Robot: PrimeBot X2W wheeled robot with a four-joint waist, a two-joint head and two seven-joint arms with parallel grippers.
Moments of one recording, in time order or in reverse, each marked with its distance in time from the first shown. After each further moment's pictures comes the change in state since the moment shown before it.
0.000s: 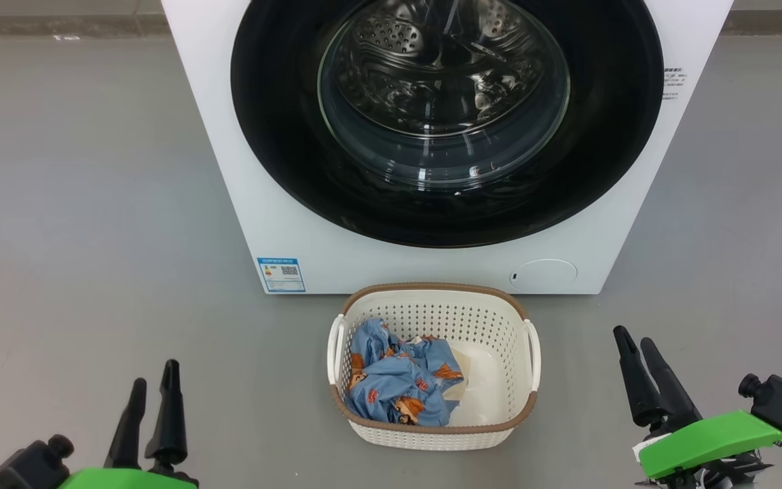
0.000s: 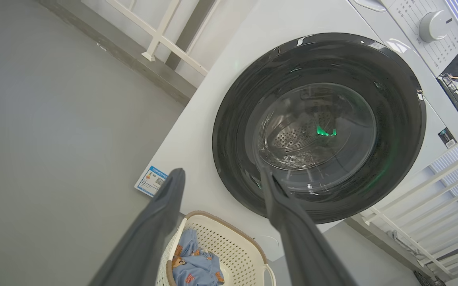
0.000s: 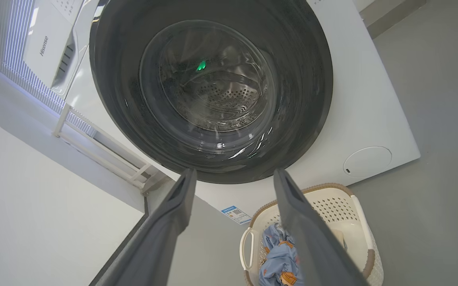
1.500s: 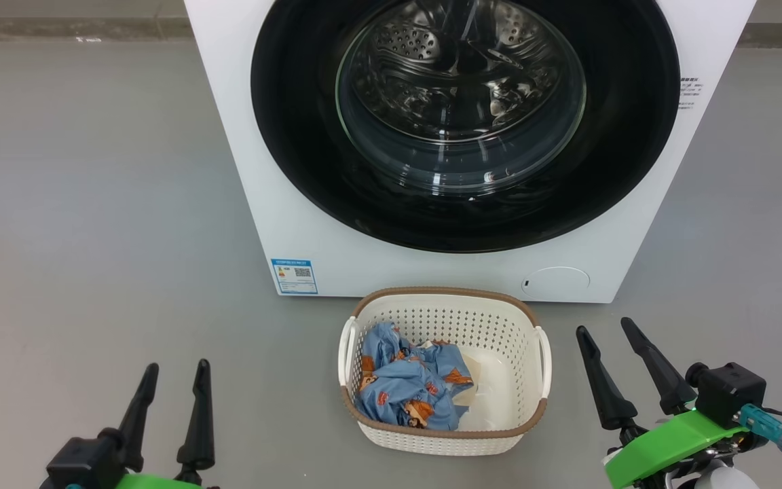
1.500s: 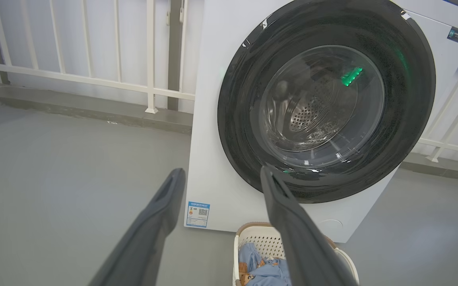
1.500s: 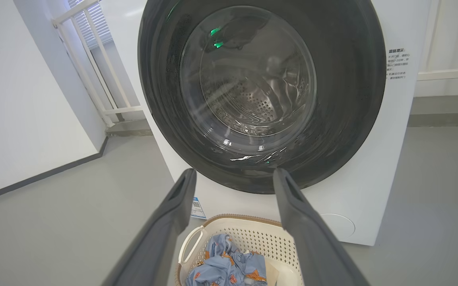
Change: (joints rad) left arm 0.001 0.000 -0.029 0.002 0.468 -0.001 -0.131; right arm -0.037 -0.027 0.062 0.019 -0.518 0.000 -0.126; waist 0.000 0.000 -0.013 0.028
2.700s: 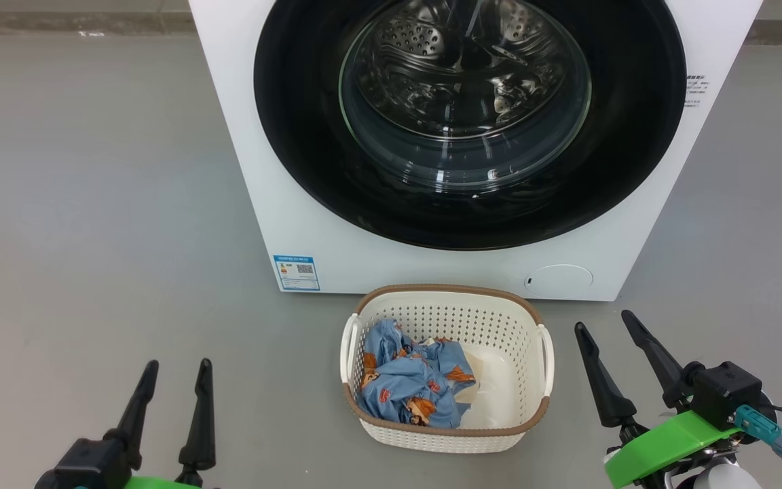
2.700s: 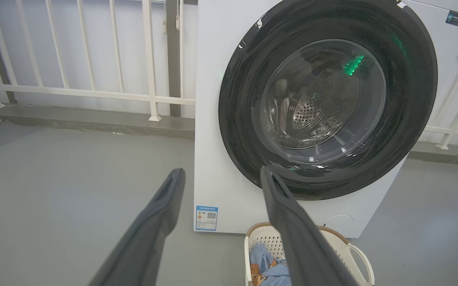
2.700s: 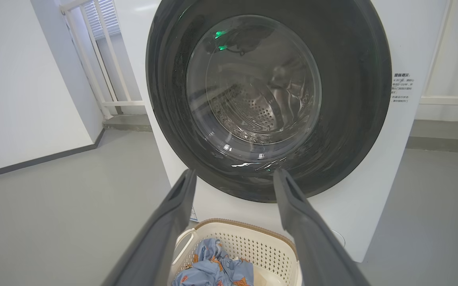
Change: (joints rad) left arm 0.000 0.001 0.001 0.000 0.094 0.000 -0.031; right arm 0.000 -0.001 -0.006 -0.022 -0.111 0.000 -0.028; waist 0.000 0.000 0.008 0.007
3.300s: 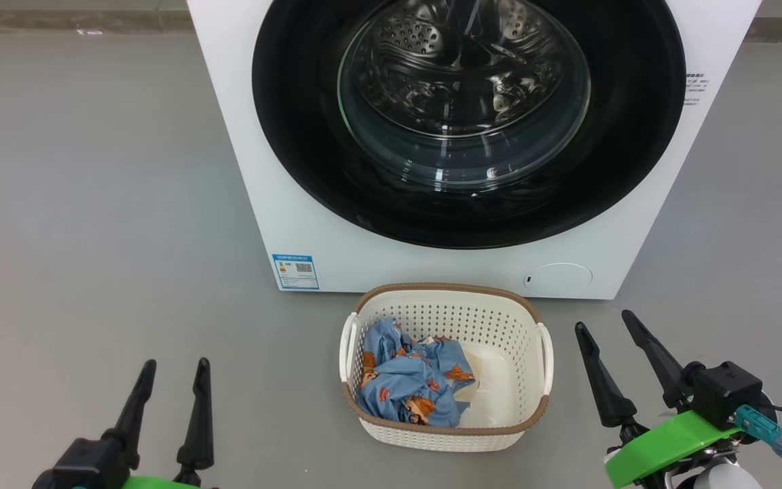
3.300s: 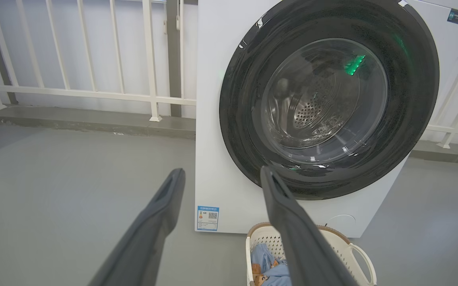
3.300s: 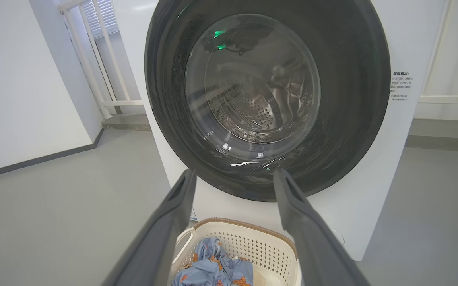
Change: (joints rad) left arm 0.000 0.000 0.005 -0.002 0.006 0.000 0.000; right arm 0.000 0.000 -0.001 0.000 0.000 0.000 0.000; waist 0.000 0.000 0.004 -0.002
